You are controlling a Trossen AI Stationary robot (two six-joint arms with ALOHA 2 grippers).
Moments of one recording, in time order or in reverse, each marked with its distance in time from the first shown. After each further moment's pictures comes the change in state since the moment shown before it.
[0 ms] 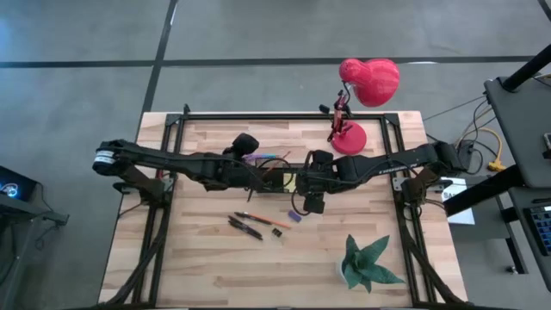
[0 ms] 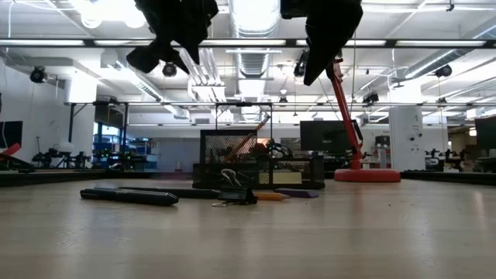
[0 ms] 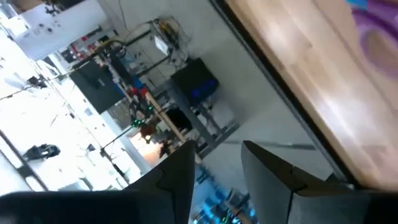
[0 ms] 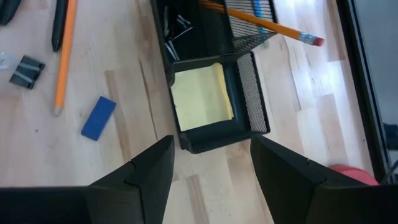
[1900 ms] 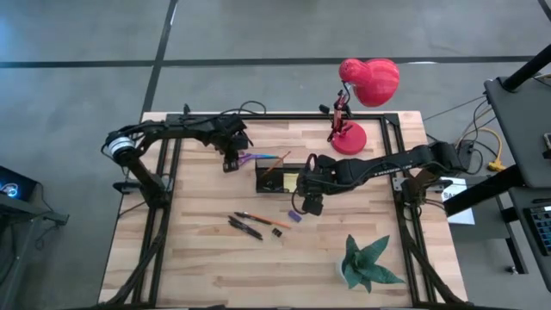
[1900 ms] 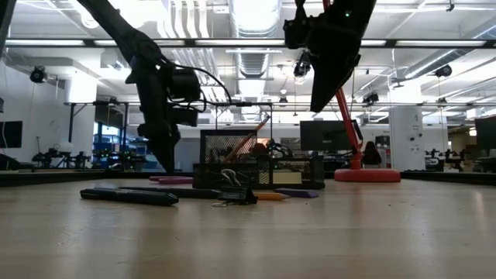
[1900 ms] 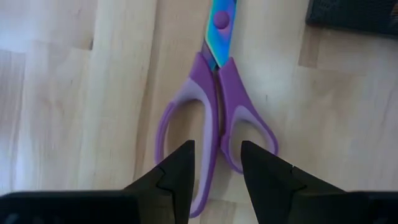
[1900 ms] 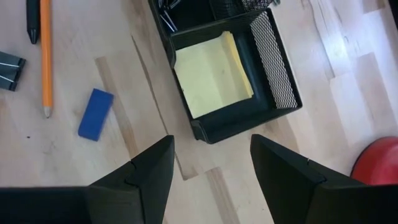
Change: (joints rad) left arm 0.690 0.128 -0.314 0.326 1.172 -0.513; right arm -0.024 0.000 -0.148 0.109 -0.052 0.143
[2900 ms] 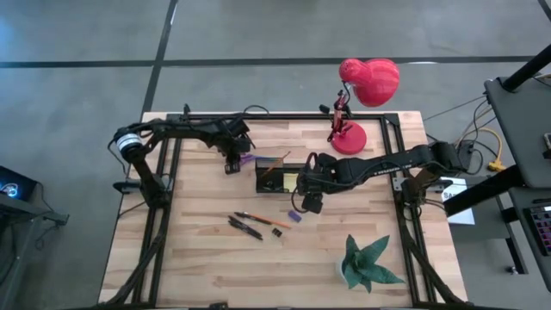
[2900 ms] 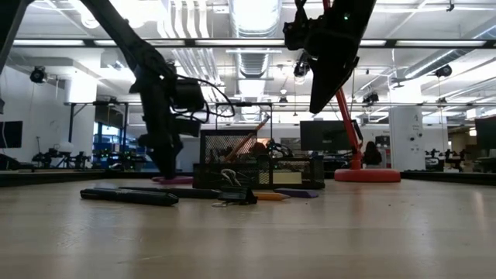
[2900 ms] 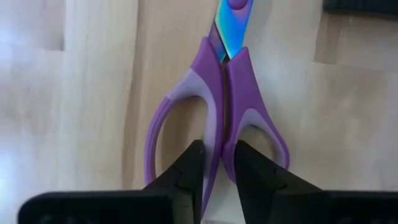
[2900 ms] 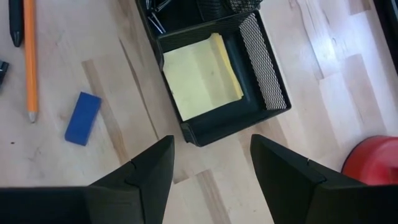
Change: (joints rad) left arm -0.005 0.085 -0.004 0.058 -0.022 0.028; right arm -0.010 0.000 -0.004 0.001 0.029 -0.004
